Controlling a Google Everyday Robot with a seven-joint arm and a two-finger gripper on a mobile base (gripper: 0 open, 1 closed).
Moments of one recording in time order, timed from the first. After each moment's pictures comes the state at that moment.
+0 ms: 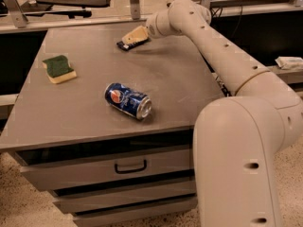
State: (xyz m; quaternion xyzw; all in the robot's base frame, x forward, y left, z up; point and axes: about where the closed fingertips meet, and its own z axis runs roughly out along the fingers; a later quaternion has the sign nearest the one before) arm 0.903 0.023 0.876 -0.35 0.77 0.13 0.52
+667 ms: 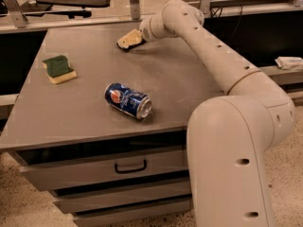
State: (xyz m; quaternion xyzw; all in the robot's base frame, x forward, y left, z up) arm 0.897 0.048 0.859 -0.37 0.77 0.16 0.49
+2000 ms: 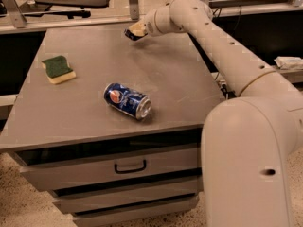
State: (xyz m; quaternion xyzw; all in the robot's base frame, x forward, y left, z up) arm 0.880 0.043 0.896 -0.37 0.75 0.17 0.52
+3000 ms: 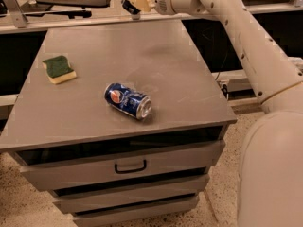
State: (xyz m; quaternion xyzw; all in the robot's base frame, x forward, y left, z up) arm 0.818 0.033 1.013 -0.43 0.63 0.22 0.61
